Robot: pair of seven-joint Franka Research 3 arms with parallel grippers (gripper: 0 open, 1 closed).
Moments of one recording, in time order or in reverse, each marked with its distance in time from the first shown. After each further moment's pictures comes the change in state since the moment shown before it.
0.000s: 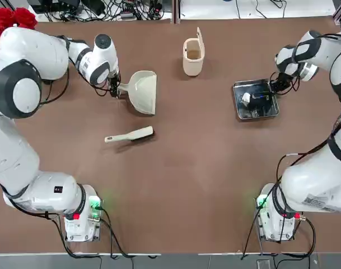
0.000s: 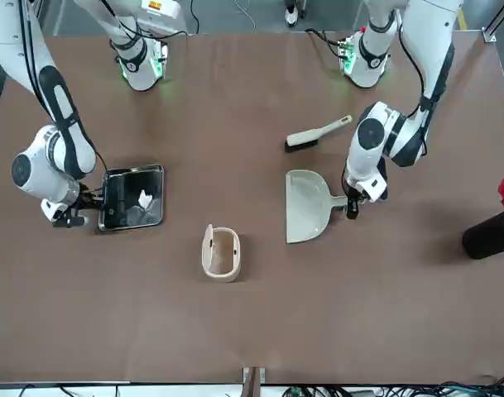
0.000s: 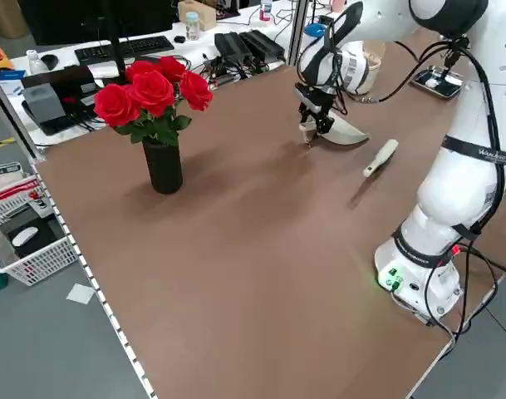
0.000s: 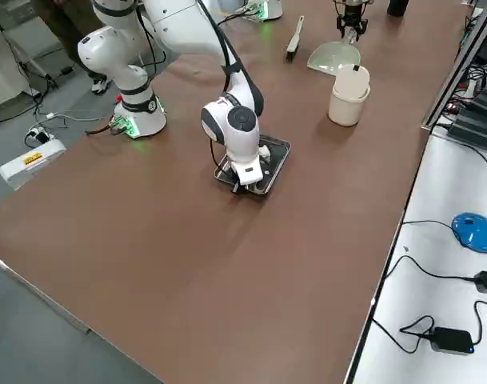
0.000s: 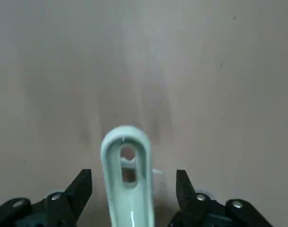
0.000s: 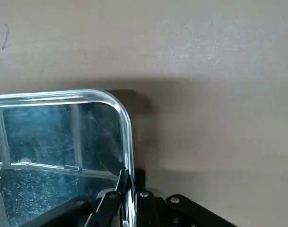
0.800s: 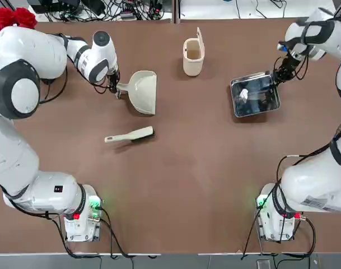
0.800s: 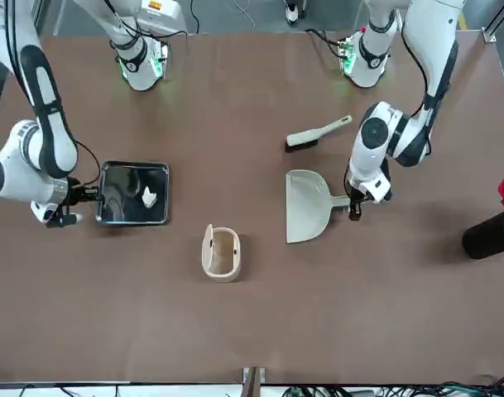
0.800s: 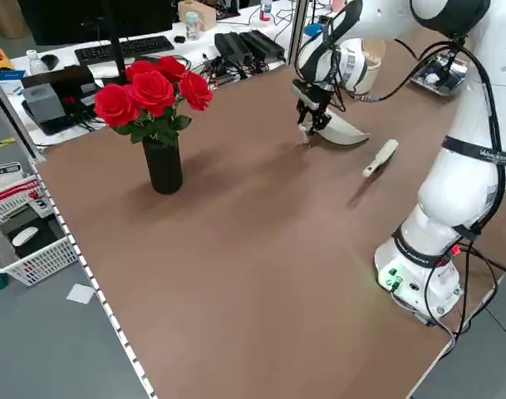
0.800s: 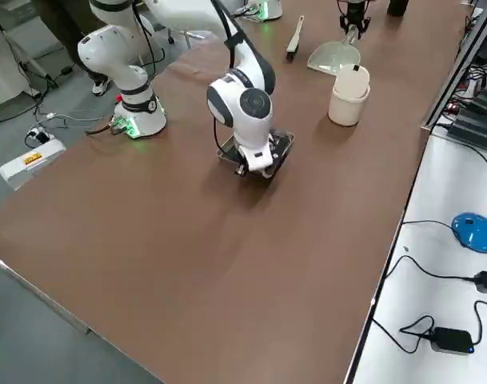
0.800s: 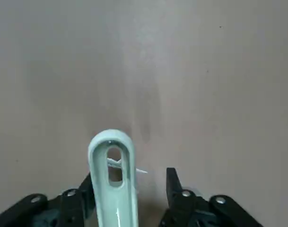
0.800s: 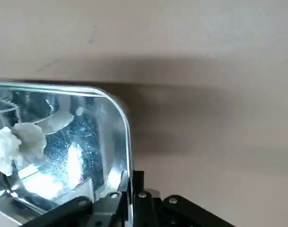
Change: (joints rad) left arm 0.006 -0.014 -0.007 0.010 0.001 0.002 -0.009; right arm 0.000 -0.116 0.010 0.143 0.030 -0.415 -0.017
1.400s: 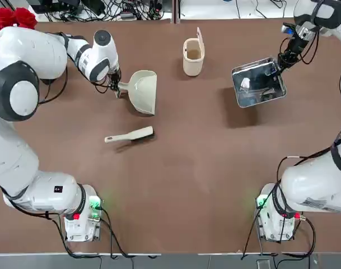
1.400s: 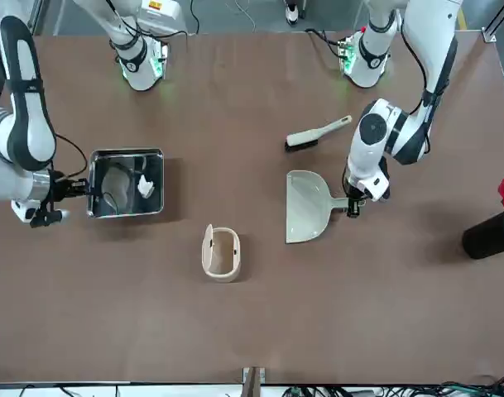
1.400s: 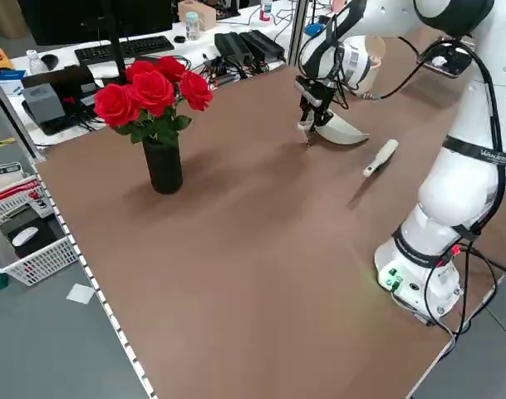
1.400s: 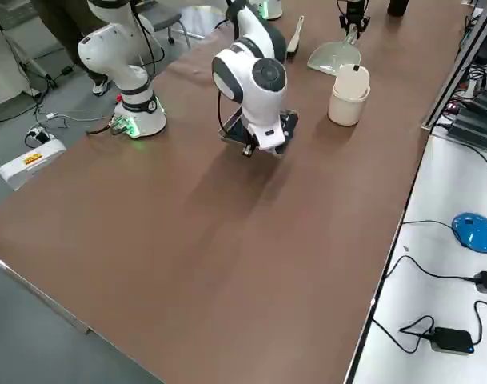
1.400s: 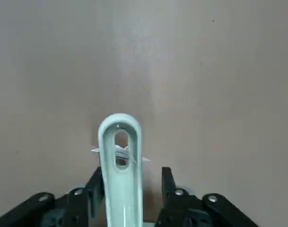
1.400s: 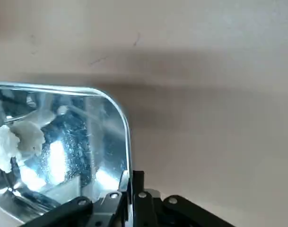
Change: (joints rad) left arm -0.006 -0.012 -0.014 -0.001 0.000 0.000 -0.007; right arm 0.017 -0.058 0.006 0.132 0.001 -0.244 -0.003
